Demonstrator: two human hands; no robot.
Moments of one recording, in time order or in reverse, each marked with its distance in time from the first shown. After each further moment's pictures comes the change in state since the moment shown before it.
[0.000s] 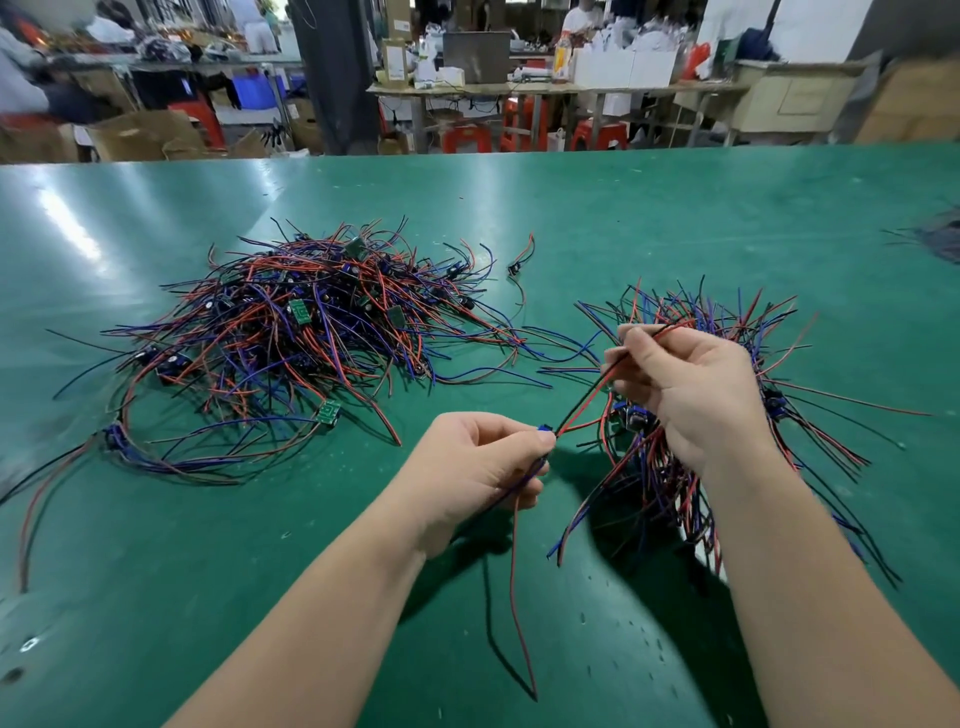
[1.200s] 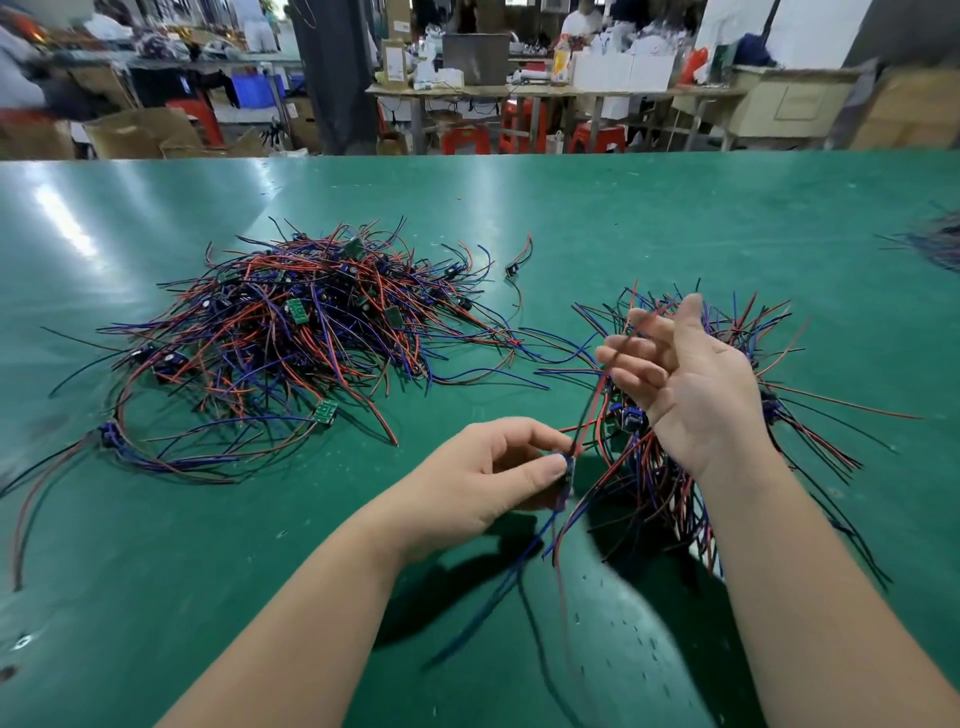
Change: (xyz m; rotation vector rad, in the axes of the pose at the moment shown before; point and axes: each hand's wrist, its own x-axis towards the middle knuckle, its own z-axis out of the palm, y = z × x) left_hand -0.002 -0.008 -0.006 0.223 -0.325 0.200; right_hand 0.001 -0.005 0.001 0.264 0.043 0.094
